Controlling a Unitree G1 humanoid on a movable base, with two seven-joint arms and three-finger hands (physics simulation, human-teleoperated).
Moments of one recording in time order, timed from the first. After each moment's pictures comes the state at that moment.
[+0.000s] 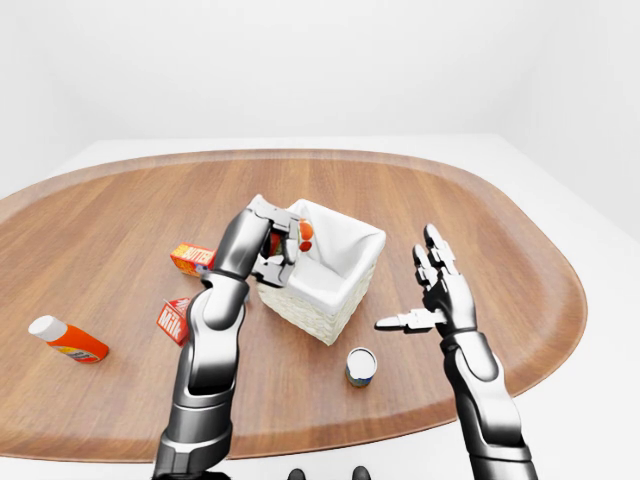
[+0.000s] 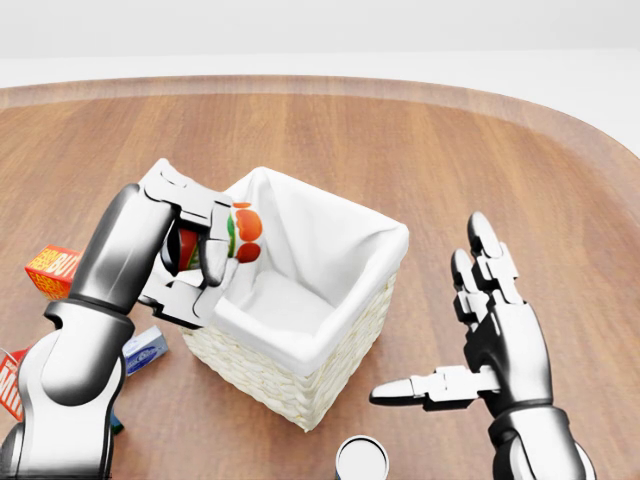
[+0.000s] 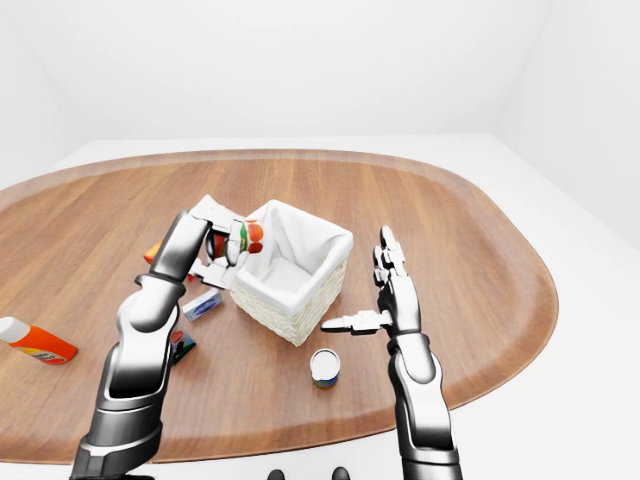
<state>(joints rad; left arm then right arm) -0.33 0.08 0.01 -0.25 0.55 0.09 -0.26 0.01 -0.03 -0.07 -0.20 0.08 0.09 0.12</state>
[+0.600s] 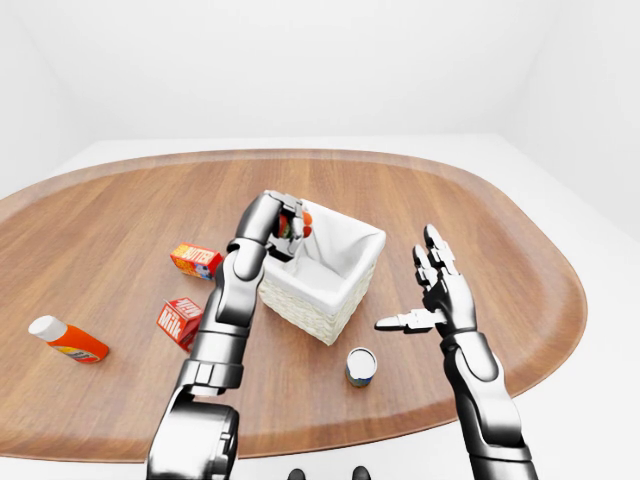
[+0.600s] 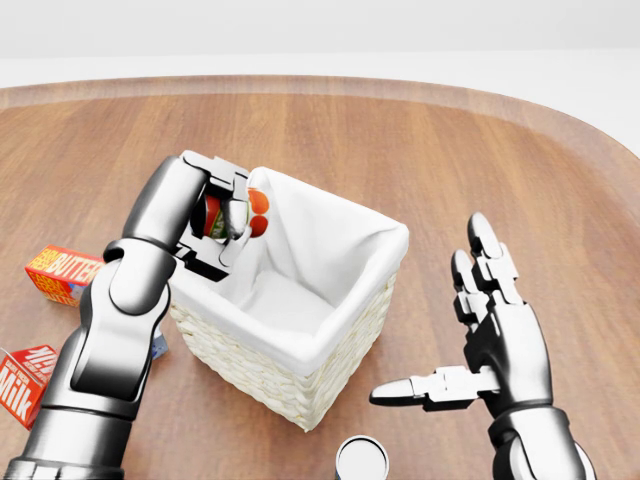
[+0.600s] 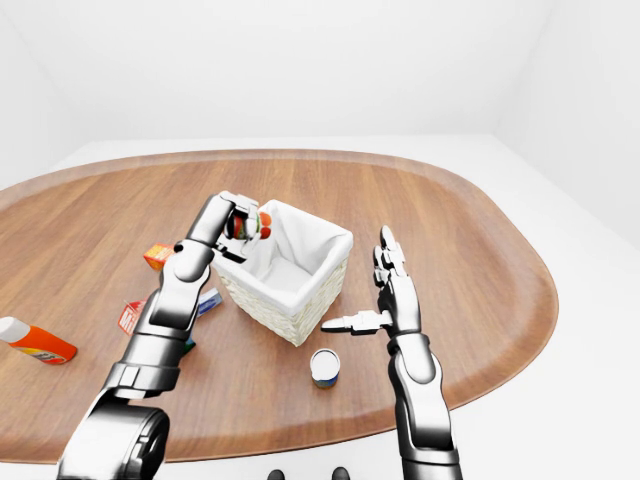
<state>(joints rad) -0.65 0.11 0.01 0.35 0.54 0.05 -0.11 0.01 -0.03 -0.07 -0.20 0.08 0.09 0.11</state>
